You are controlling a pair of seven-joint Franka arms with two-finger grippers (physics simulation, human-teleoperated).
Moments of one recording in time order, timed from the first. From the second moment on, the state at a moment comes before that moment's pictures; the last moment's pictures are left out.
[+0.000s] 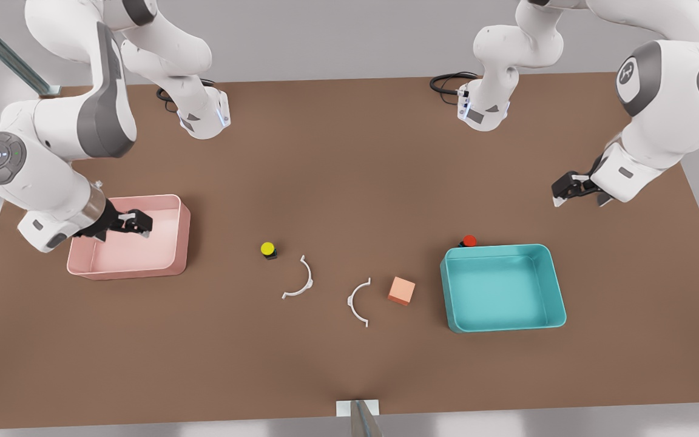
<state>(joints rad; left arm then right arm) -0.15 0.13 0.06 -1.33 -0.02 1.50 -0.07 -0.01 0.21 0.14 -1.37 -0.06 1.55 0.05</state>
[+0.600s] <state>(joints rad) -0.35 0.12 0.06 -2.10 -0.06 2.24 -0.06 0.01 0.32 0.40 -1.82 -0.04 1.91 -0.10</state>
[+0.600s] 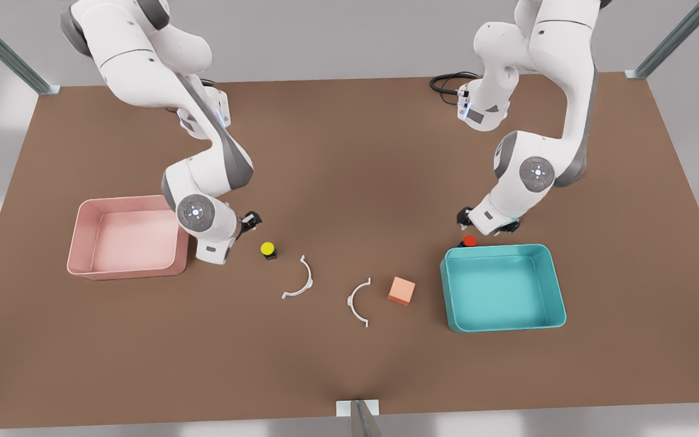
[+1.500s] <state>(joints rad) -0.41 0.22 0.07 -2.41 -0.05 2.81 -0.31 -0.20 0.56 0.59 -2.11 -0.03 2.66 -0.37</state>
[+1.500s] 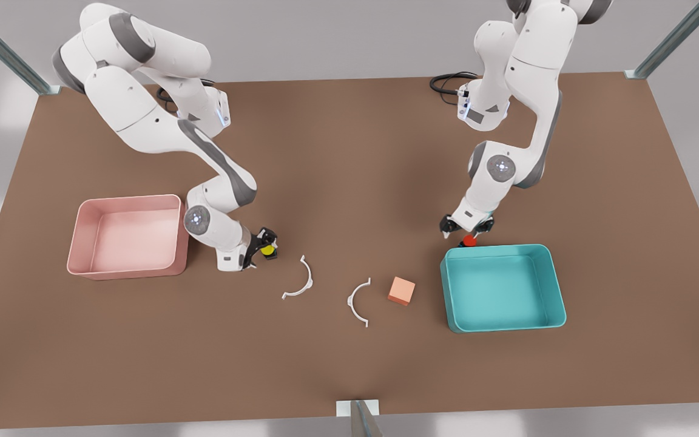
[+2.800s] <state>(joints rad) -0.41 0.32 0.11 -2.40 -0.02 2.91 -0.41 -0.25 0.40 0.59 -1.97 -0.05 2.54 -0.47</state>
